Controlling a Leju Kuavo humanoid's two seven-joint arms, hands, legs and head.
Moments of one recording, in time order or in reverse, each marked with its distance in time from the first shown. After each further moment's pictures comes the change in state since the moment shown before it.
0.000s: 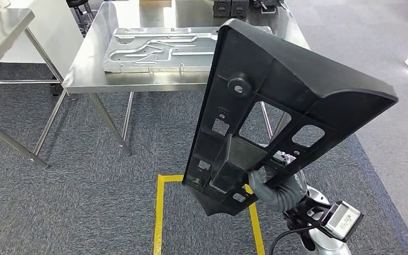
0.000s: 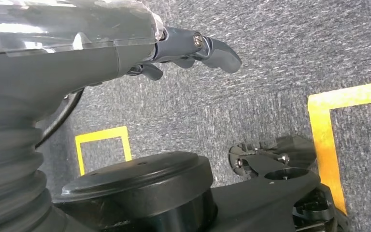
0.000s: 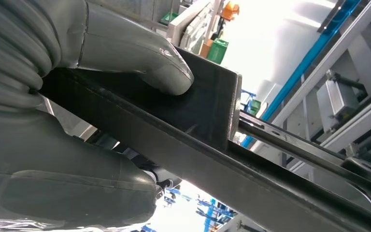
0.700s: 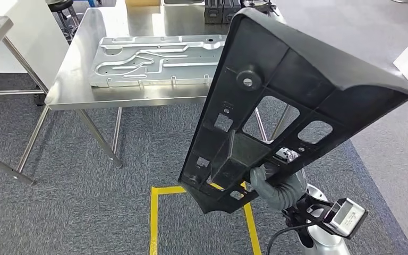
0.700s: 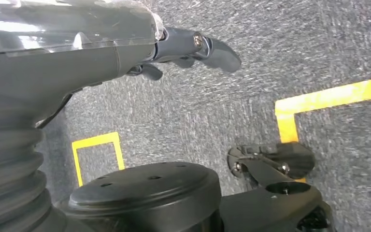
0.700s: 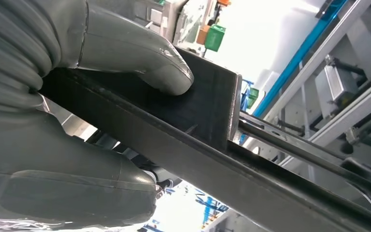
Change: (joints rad) left arm 0.007 0.004 0.002 0.000 0.019 0.008 -0.003; right arm -0.021 0.001 -0.001 0.020 -0.032 0.009 -0.020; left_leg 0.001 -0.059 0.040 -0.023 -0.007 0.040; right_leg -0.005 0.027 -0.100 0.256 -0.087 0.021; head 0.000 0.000
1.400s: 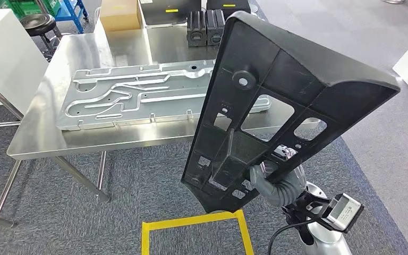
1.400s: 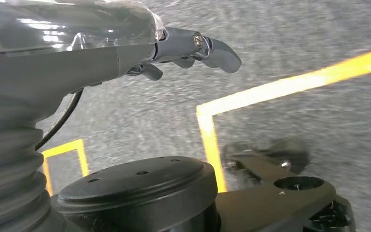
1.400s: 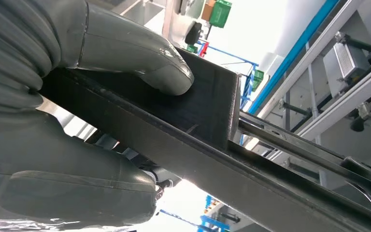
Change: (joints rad) left arm -0.002 0.001 0.002 0.000 -0.007 -0.005 -0.013; right arm -0.008 0.000 0.000 0.019 -0.003 -0.001 0.005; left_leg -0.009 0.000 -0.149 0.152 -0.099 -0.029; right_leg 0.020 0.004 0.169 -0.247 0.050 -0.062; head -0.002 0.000
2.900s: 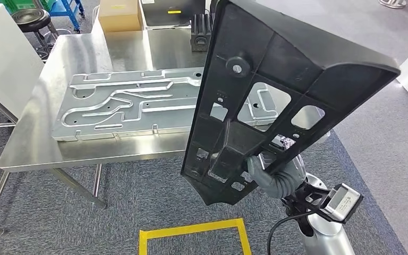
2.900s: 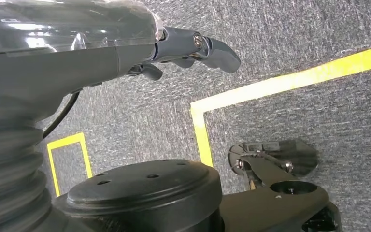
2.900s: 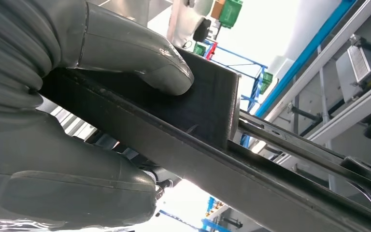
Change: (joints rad) left arm 0.001 -0.006 0.007 0.000 0.016 0.001 -0.012; right arm -0.062 0.000 0.006 -0.002 0.004 -0.004 0.046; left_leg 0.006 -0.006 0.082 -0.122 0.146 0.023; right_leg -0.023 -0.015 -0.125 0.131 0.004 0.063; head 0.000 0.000
